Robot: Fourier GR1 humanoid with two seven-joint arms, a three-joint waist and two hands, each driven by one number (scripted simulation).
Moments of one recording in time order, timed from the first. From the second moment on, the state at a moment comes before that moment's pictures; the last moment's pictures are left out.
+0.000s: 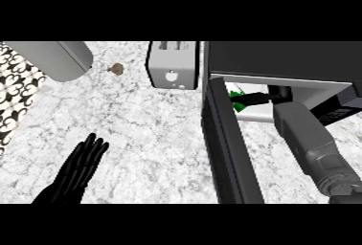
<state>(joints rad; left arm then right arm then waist) 0.34 0.00 -0.17 -2.12 0.03 -0.32 -0.08 -0.95 -0.23 -0.20 -0.14 0.08 -0.09 -0.80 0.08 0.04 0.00</state>
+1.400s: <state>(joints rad) 0.08 0.01 -0.41 -1.70 -0.22 -0.35 -0.11 -0.57 -0.23 -0.13 -0.39 0.07 0.23 -0.96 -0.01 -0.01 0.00</state>
